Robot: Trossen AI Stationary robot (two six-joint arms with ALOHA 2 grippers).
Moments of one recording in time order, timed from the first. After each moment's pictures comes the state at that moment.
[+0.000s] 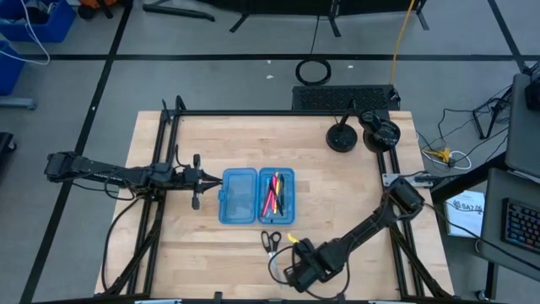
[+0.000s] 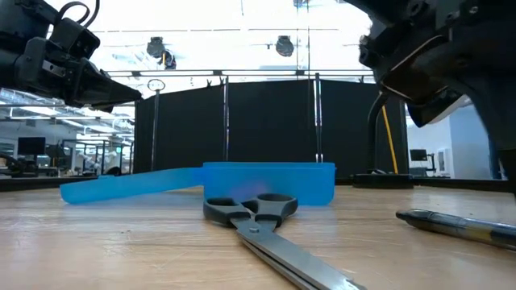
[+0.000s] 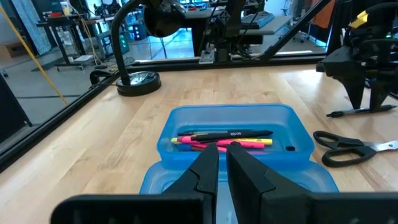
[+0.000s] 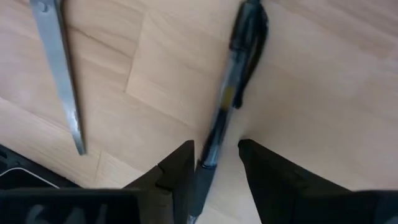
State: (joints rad) left arm -0.07 0.52 0.02 0.36 -0.11 0.05; right arm 0.68 2.12 1.40 -0.74 -0.07 1.83
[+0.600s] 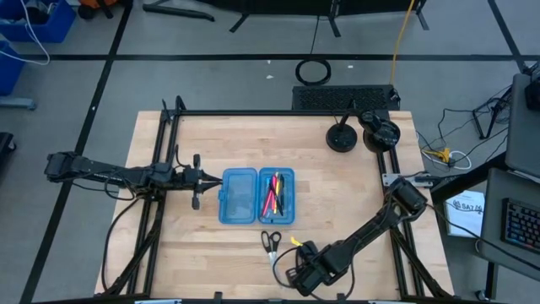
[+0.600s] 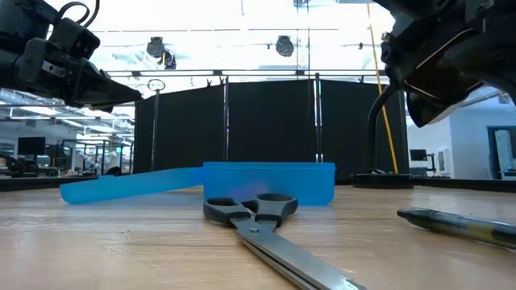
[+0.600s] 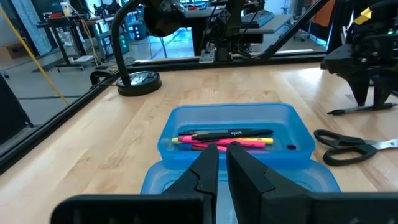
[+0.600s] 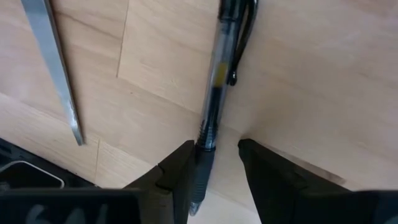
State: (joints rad) left arm -0.07 0.52 0.02 0.36 -0.11 0.05; right arm 0.71 2.13 1.40 -0.66 -0.06 1.92
